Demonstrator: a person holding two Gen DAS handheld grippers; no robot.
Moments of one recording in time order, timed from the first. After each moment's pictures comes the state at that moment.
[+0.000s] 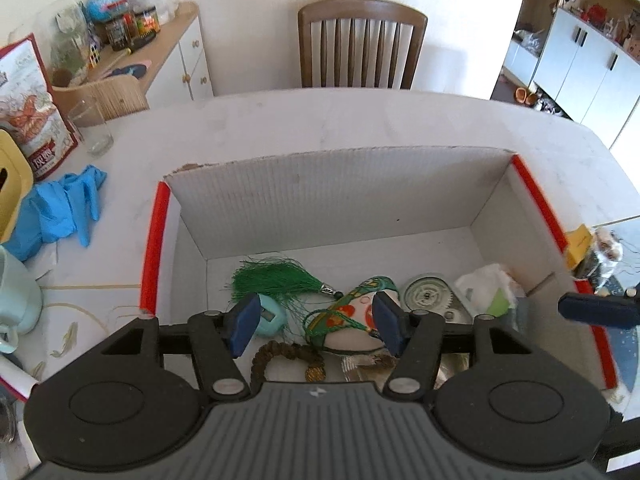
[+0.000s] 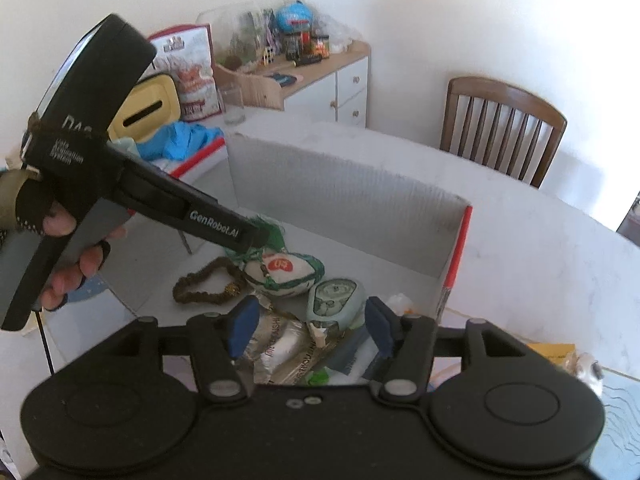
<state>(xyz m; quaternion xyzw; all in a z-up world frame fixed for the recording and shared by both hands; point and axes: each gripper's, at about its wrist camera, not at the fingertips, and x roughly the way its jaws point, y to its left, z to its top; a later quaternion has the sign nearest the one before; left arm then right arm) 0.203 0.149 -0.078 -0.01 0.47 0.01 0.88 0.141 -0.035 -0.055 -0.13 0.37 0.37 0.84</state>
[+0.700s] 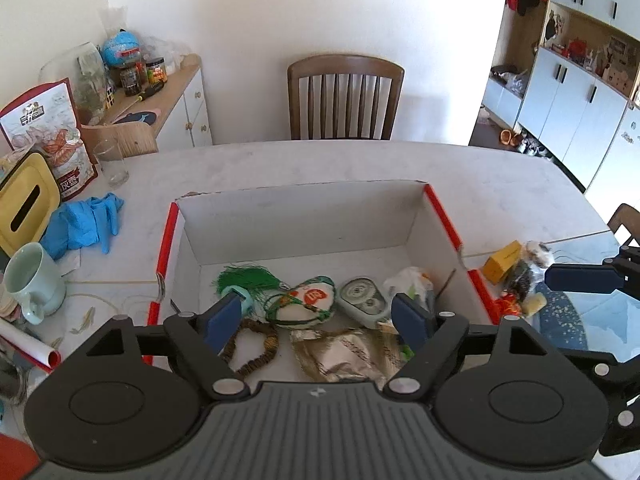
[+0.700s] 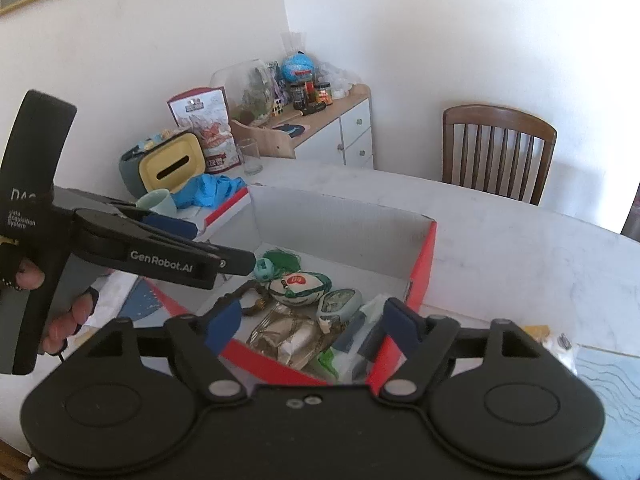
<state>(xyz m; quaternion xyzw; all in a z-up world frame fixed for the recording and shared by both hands) 0.122 0.108 -0.023 -0.02 0.40 0.01 0.92 0.113 -0.111 -0.010 -0.06 0.34 0.40 0.85</state>
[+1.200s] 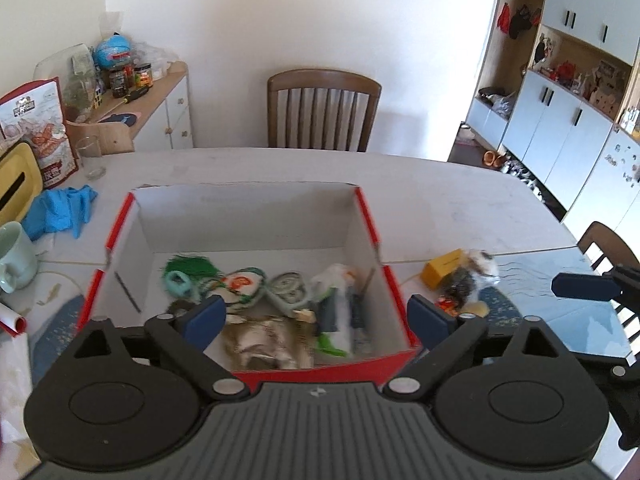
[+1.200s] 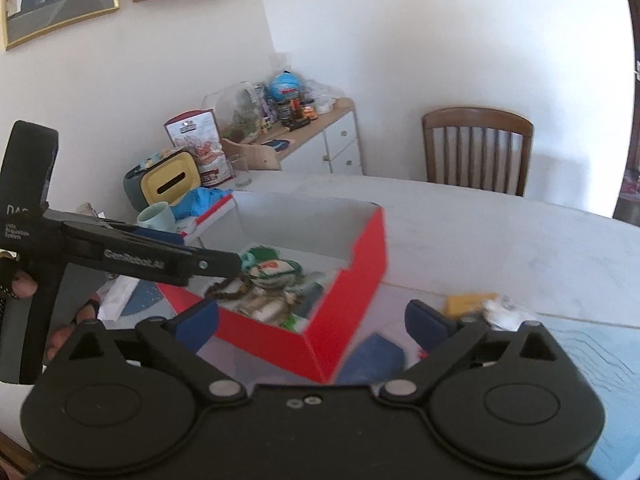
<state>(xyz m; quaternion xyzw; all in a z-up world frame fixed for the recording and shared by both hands) 0.093 0.044 -0.016 -0.05 0.37 0.00 0.93 0.101 -0.202 -0.007 -0.02 0.33 0.39 0.86</state>
